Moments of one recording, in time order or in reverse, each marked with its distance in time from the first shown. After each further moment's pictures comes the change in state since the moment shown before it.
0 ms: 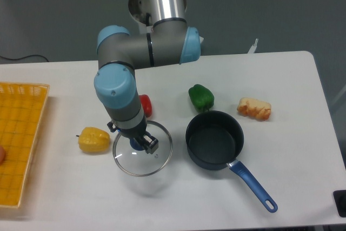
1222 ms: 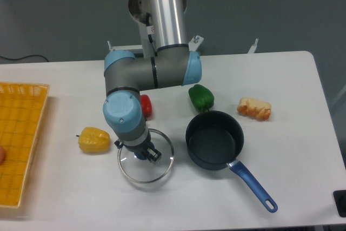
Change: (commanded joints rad) arm -0.002 -0.100 -0.003 0.035 0.002 -0.003
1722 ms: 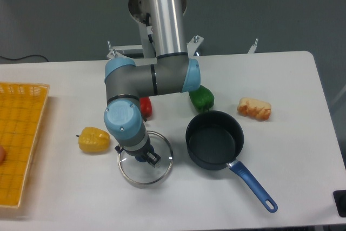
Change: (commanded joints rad) arm -0.009 -0.028 0.000 0.017 0.003 0.002
